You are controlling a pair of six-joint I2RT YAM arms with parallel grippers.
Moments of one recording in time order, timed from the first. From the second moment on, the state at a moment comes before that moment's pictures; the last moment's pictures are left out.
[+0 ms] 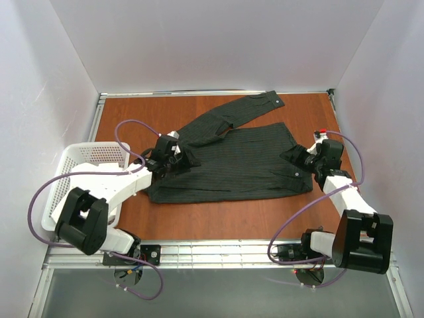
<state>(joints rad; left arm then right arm) -0.49 1.37 0.83 -0.25 0.16 -0.80 -0.11 1.18 0.61 -0.08 -0.51 0.48</state>
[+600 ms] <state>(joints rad) -0.36 1.41 0.60 -0.10 0.15 -0.99 -0.30 1.40 0.50 0.04 -0.59 0.46</state>
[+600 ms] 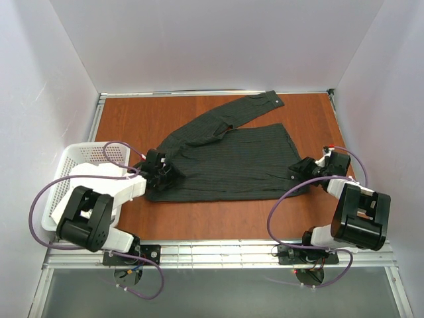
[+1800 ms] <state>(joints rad) -0.36 1.19 0.51 -0.39 0.03 -0.93 0.45 1.22 0.54 -0.41 -0.16 0.43</state>
